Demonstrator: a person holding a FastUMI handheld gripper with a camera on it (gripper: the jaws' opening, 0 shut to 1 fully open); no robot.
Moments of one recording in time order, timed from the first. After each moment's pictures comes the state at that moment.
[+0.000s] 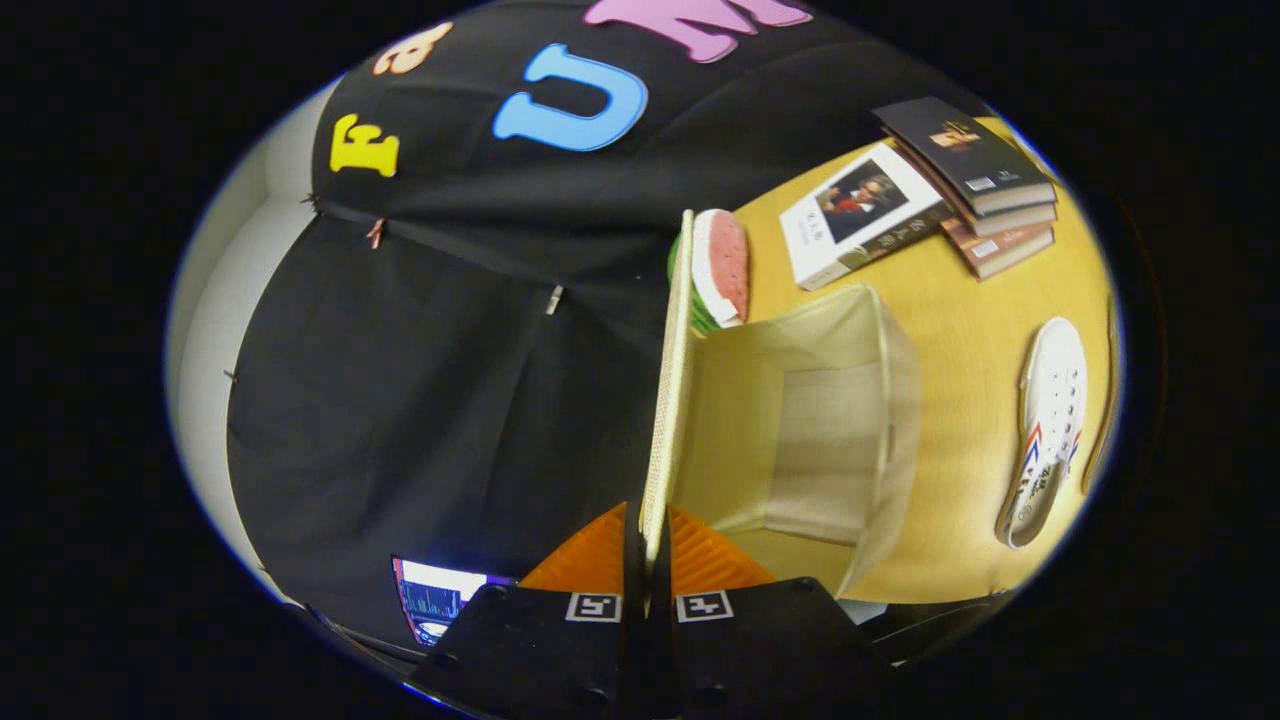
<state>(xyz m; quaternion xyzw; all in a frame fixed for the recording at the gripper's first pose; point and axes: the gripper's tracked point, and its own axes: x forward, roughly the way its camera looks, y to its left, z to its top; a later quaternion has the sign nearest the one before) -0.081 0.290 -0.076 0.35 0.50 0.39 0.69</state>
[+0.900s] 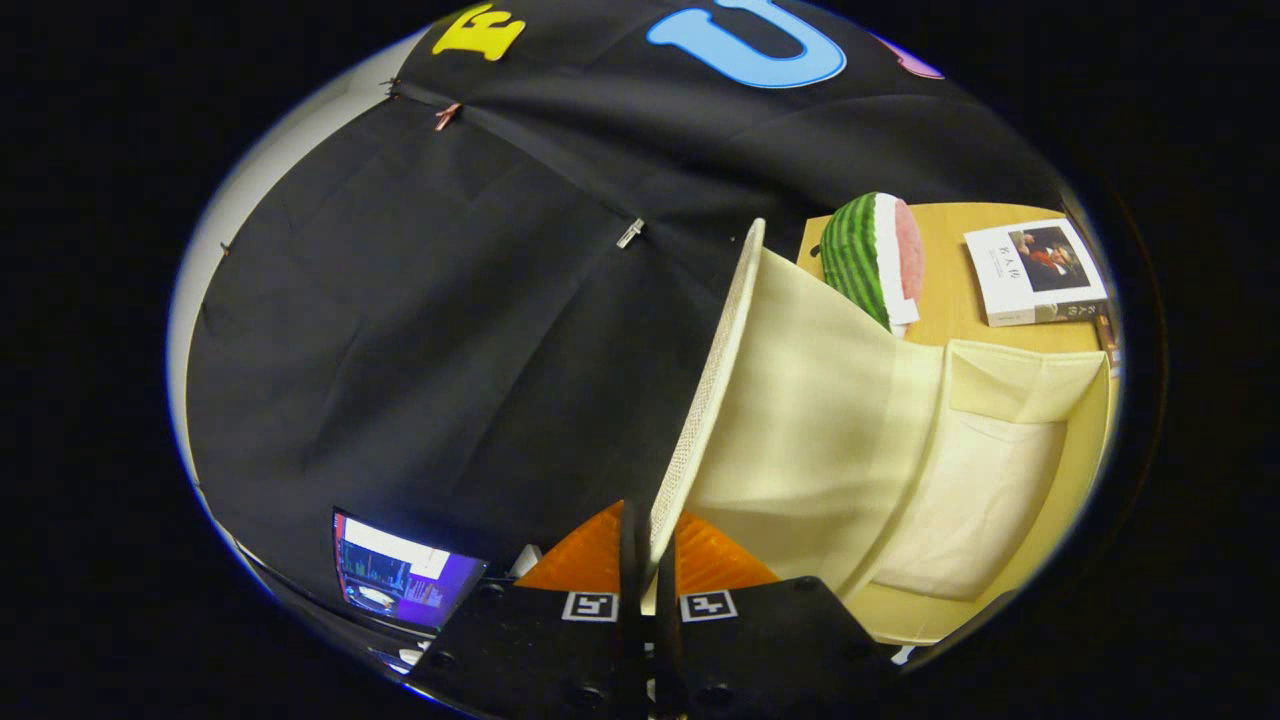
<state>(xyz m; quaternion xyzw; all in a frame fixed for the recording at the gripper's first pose) -0.121 0.505 -0.067 0.23 0.48 0.47 0.70</state>
